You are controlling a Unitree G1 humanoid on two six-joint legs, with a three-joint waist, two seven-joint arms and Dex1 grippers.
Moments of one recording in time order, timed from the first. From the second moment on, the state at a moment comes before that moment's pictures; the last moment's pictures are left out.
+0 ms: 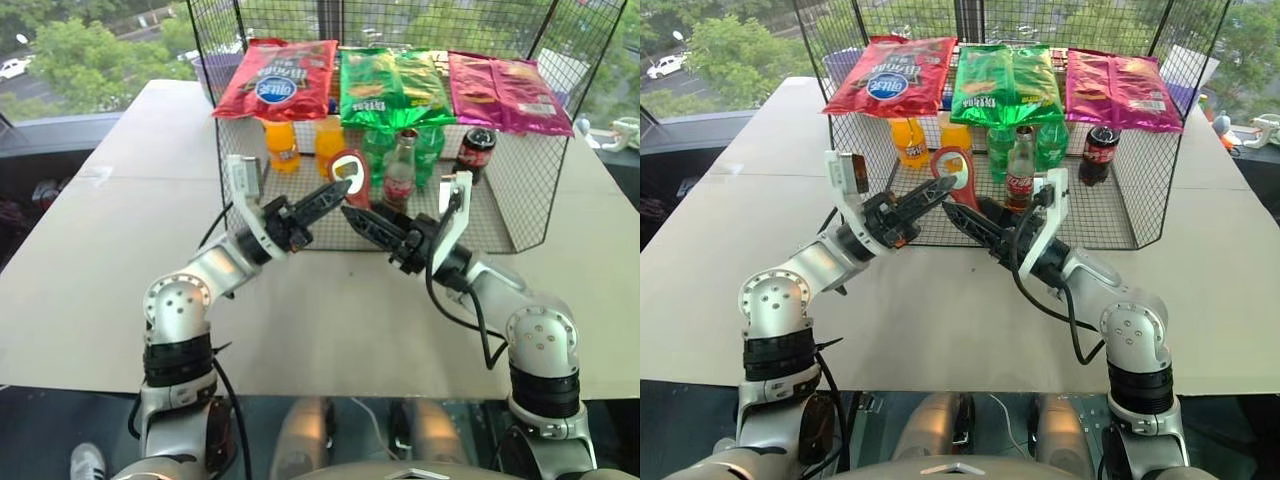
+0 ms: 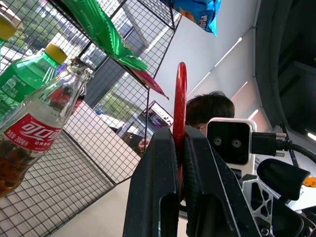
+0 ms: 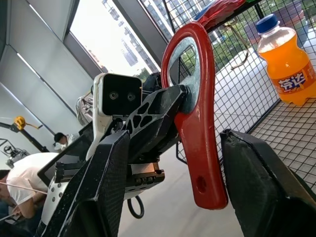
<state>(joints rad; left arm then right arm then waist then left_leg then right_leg) -0.47 0.31 0.26 -0.19 -1.22 0.95 -0.57 -0.38 -0.13 0.00 -0.47 1.06 0.85 0.25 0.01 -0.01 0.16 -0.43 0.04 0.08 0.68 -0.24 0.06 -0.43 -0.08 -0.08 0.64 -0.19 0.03</state>
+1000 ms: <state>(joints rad) -0.45 0.39 0.24 -0.20 -1.26 0.93 -0.63 -0.39 -0.18 0.01 -0.46 1.12 0.85 0.26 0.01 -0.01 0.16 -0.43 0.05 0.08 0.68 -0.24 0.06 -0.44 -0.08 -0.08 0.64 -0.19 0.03</state>
